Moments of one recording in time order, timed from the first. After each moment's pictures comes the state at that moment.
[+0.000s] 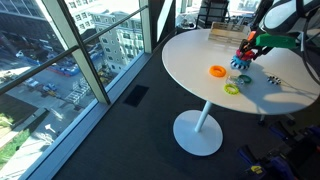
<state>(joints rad) -0.09 0.38 -0.22 -2.13 0.05 2.69 0.39</state>
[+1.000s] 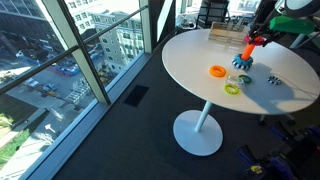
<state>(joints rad) -0.08 0.20 -0.25 -2.21 -0.02 2.69 0.44</state>
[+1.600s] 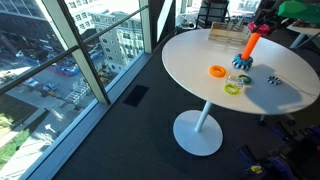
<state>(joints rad) -0.08 0.08 -0.24 -2.24 -0.07 2.69 0.50</state>
